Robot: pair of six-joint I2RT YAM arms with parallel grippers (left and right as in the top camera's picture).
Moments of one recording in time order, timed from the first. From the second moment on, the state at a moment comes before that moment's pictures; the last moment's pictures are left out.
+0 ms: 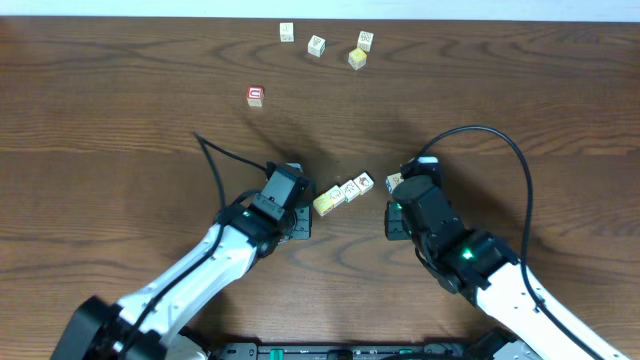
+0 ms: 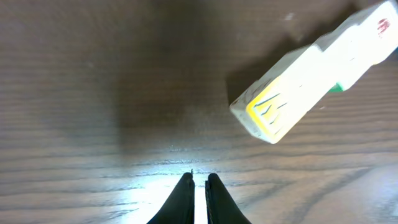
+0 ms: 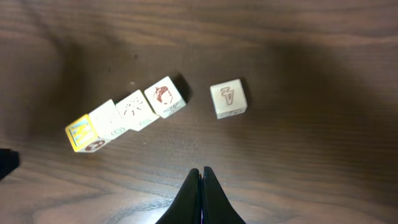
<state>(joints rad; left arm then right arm) -0.58 1.42 0.72 -0.41 0.00 -0.53 0.64 1.14 0.72 -0.49 0.26 0.53</state>
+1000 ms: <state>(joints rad) -0.58 1.11 0.72 -0.49 -0.11 -0.53 0.64 1.03 0.72 -0.56 0.31 0.54</state>
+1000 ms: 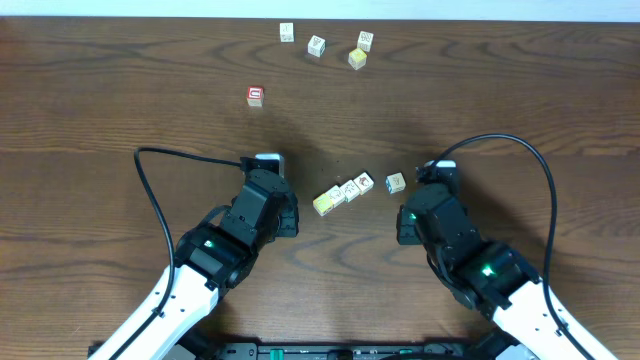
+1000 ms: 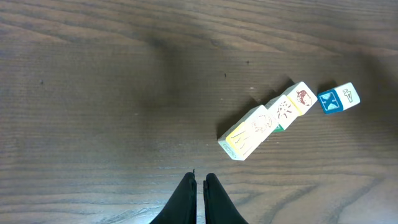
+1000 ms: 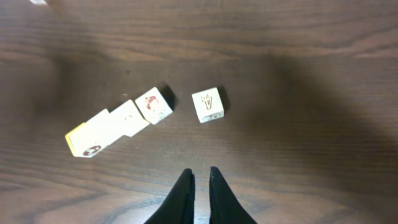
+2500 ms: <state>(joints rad) -0.58 1.06 0.72 -0.49 -0.14 -0.53 0.64 1.18 0.72 -0.47 0.26 0.54</state>
